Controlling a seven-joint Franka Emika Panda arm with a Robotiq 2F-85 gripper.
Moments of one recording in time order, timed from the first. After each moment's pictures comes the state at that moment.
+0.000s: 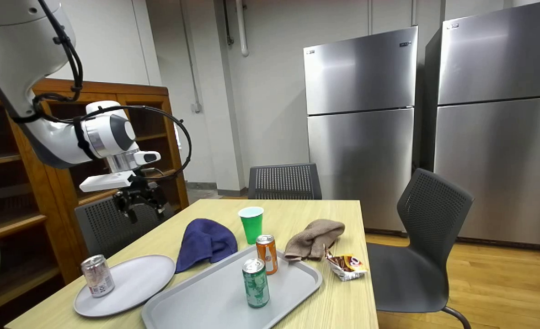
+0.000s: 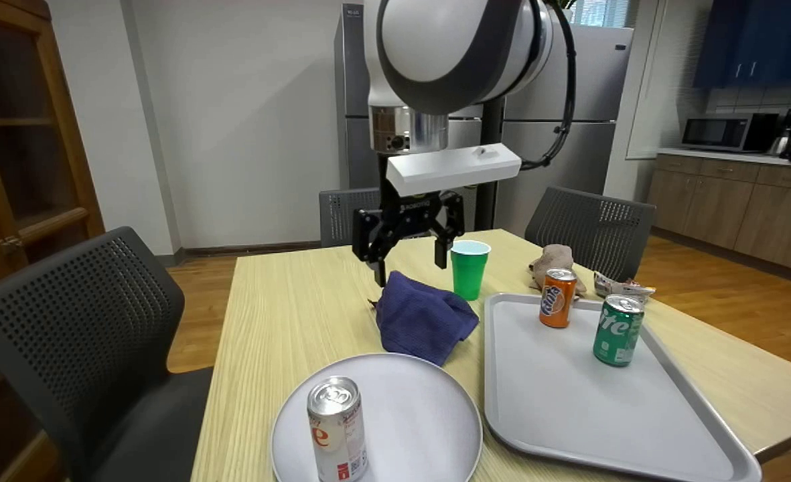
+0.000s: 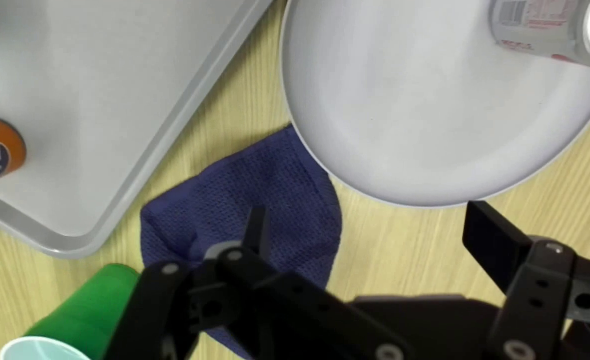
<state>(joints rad) 0.33 0.22 0.14 -2.22 -0.24 2.48 0.45</state>
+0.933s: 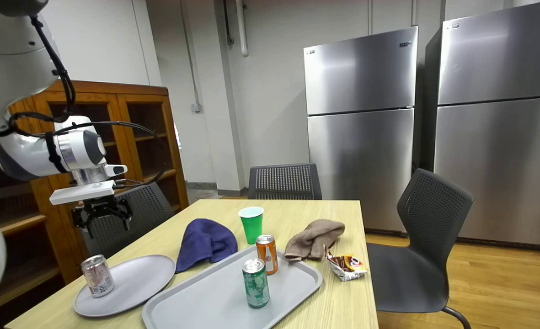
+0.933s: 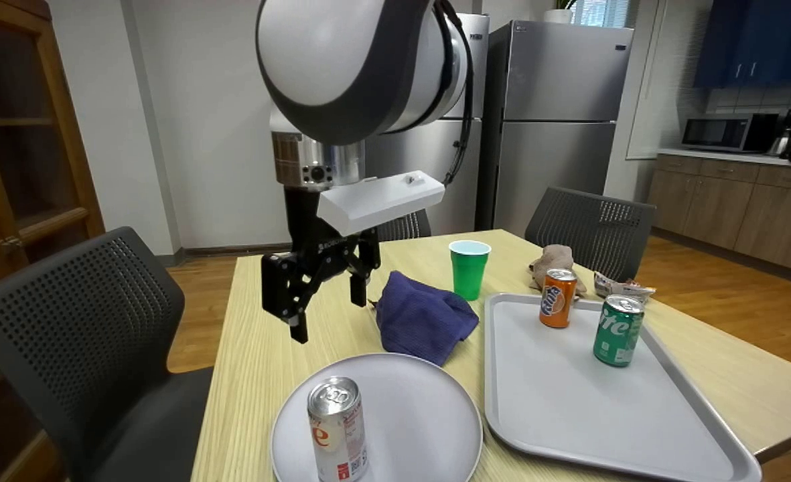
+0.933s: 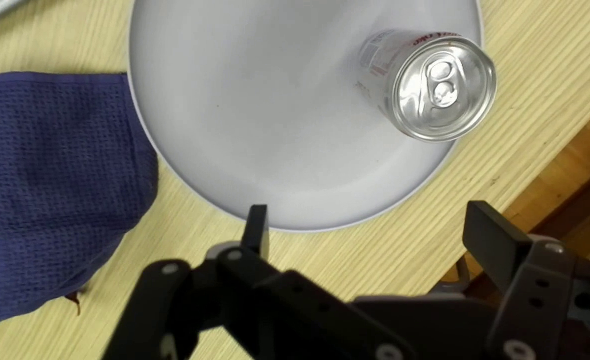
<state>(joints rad) 0.40 0.36 0.26 -2.10 -0.22 2.47 0.16</state>
